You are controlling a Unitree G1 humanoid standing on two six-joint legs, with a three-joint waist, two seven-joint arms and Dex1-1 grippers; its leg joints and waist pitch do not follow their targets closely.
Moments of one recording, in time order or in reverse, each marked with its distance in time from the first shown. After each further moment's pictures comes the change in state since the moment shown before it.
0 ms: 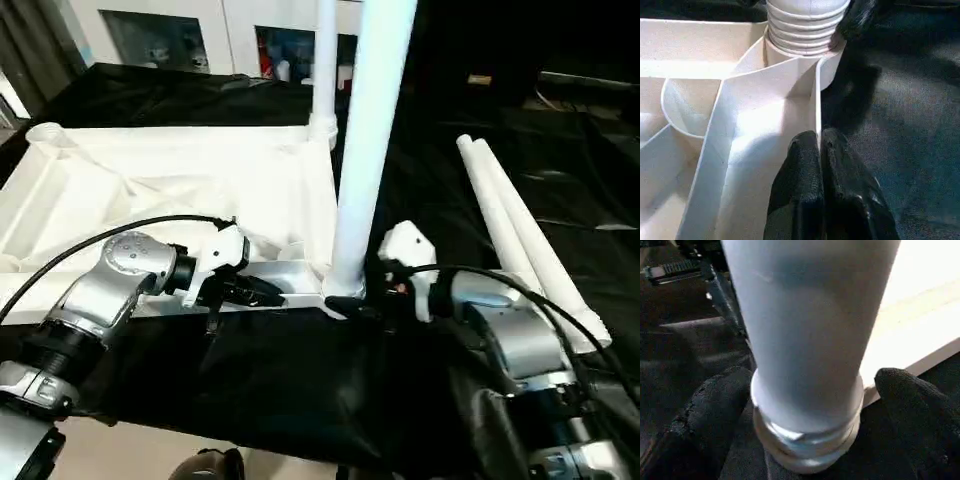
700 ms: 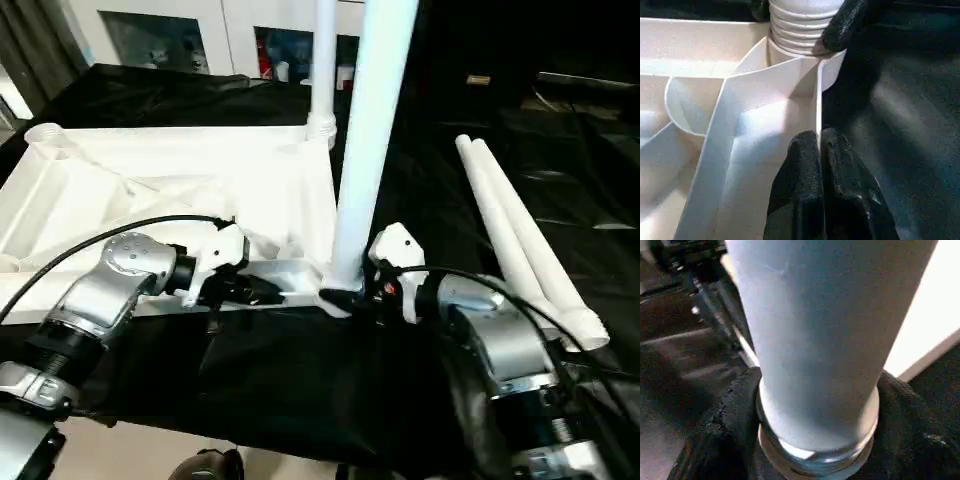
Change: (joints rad) left arm -0.021 -0.051 0.002 0.046 0.026 0.011 0.109; right arm 0.008 0.105 -0.023 0.054 -0.009 0.001 -0.147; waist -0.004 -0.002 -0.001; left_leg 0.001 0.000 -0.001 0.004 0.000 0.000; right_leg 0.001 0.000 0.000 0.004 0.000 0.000
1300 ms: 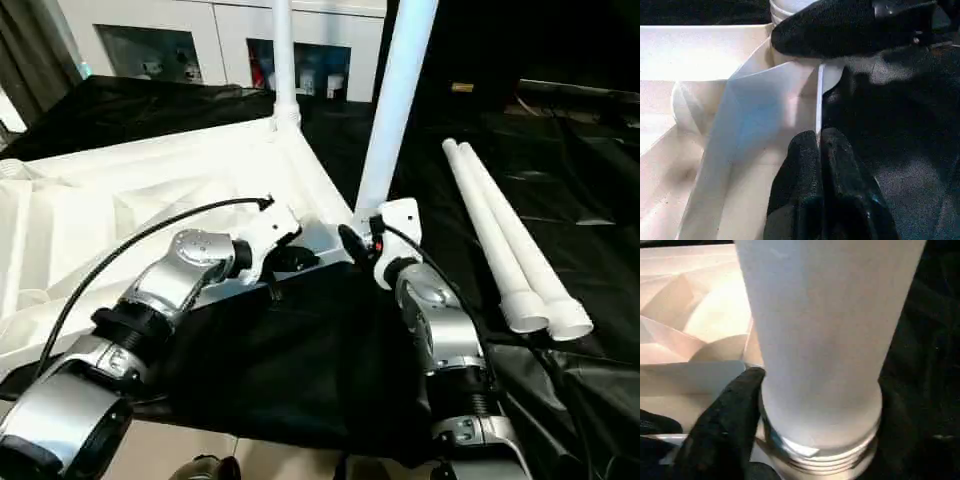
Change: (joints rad) left arm -0.132 -0.198 0.020 0.208 0.078 0.077 0.356; right arm -0.122 0.280 -0.142 0.231 -0.097 -0.064 -0.538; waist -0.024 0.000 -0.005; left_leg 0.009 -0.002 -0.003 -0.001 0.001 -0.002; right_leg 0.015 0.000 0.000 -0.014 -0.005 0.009
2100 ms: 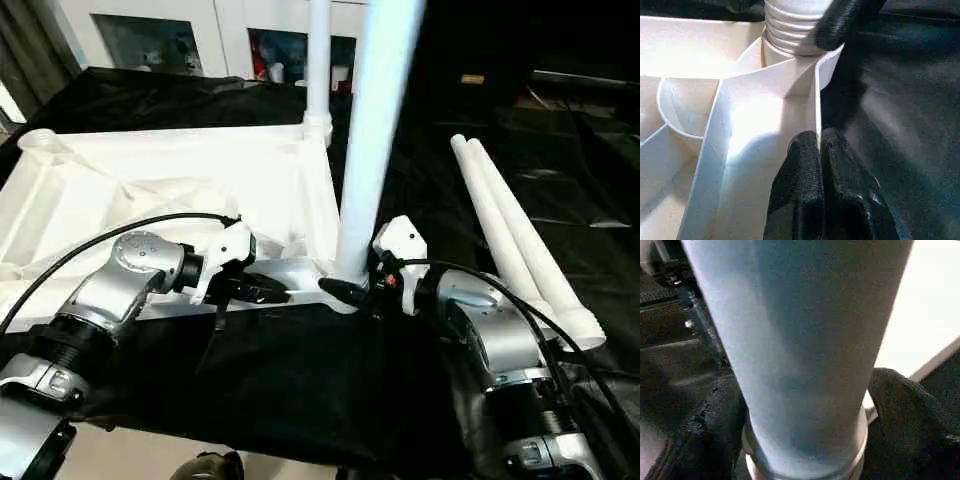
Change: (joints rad) left arm 0.124 0.225 -0.025 -0.185 -0.112 -0.088 -0.472; right arm 0.098 -0.330 0.144 -0.193 0.114 -0.006 0.673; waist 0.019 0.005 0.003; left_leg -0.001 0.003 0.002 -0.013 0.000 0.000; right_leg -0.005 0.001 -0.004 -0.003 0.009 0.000
